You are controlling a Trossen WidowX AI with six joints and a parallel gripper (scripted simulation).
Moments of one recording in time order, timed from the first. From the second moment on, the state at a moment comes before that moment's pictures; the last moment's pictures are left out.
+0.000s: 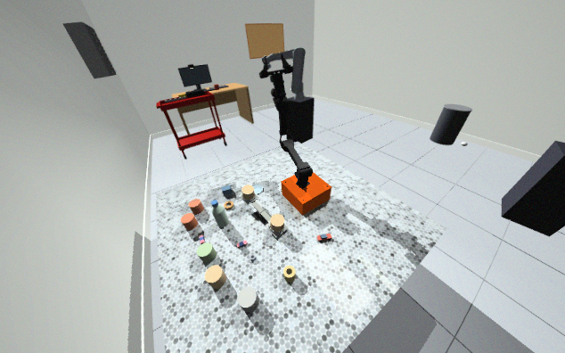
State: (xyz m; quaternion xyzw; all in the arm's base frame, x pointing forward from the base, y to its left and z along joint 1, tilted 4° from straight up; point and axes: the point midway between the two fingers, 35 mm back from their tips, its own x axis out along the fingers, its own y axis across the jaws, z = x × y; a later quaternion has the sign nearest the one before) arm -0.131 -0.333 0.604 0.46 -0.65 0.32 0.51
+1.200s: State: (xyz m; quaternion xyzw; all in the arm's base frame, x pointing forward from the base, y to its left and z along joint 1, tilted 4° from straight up) arm -0.062 -0.005 0.607 -0.01 -0.49 0.25 0.83
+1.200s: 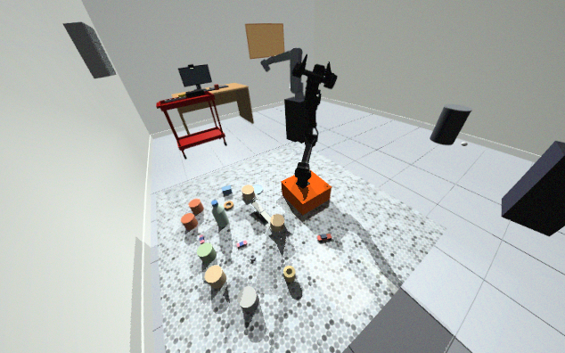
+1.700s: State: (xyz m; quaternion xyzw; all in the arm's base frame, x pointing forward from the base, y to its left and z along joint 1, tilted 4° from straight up) arm 0.047 0.053 0.540 -0.15 -0.32 0.19 0.92
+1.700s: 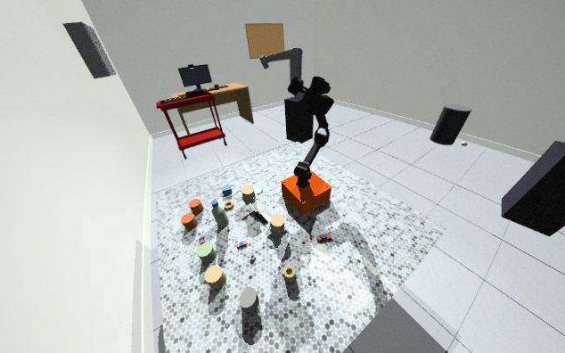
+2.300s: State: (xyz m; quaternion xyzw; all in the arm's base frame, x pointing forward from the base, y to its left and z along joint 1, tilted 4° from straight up) arm 0.158 0.037 0.433 -0.26 -0.08 0.11 0.96
